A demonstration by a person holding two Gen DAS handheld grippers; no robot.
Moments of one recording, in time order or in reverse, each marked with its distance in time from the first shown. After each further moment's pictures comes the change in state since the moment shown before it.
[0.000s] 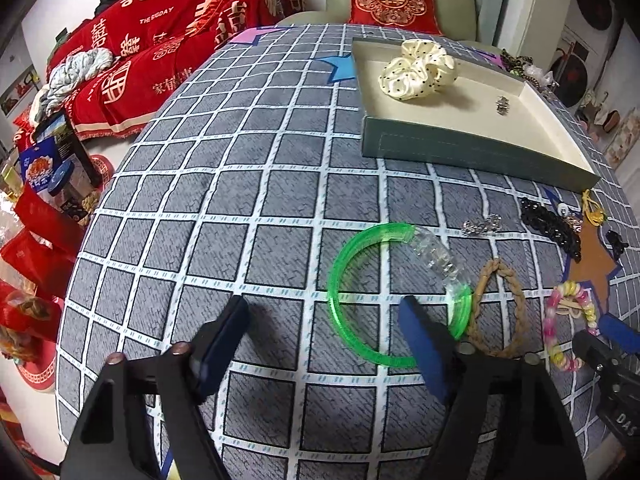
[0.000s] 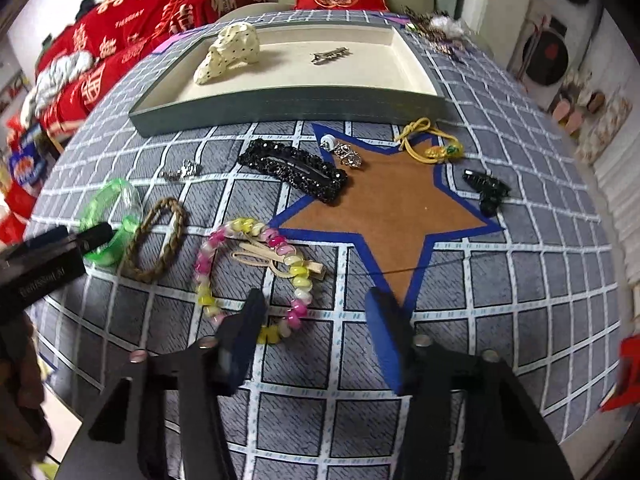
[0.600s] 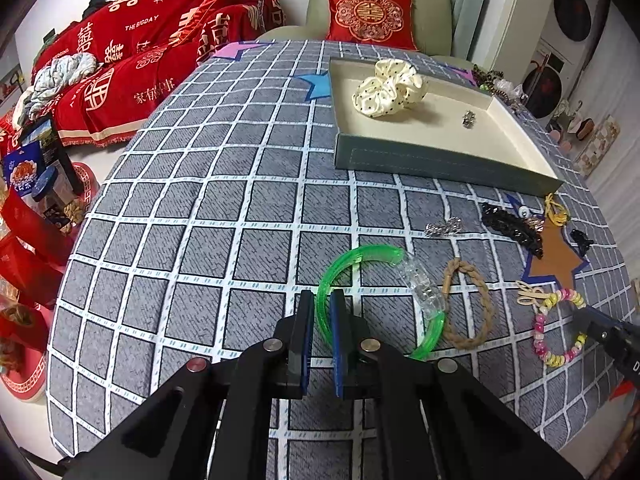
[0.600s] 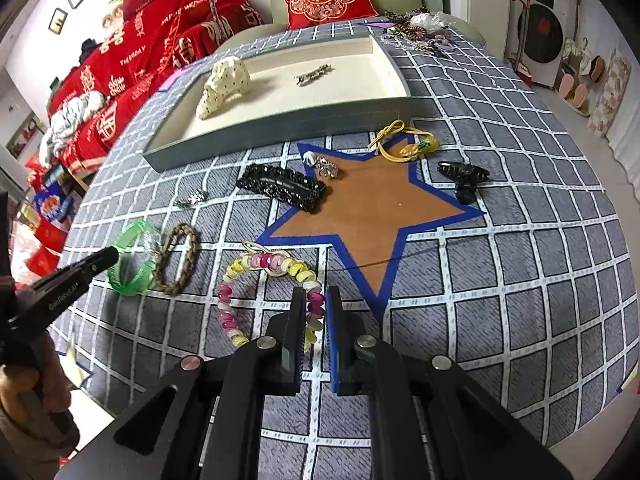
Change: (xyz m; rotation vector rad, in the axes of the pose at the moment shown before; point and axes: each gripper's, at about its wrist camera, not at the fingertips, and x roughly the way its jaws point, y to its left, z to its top) left arm -0.022 0.004 -0.008 0.004 -0.057 -0.099; right arm -0.024 -0.036 -0.007 0.127 -0.055 0.151
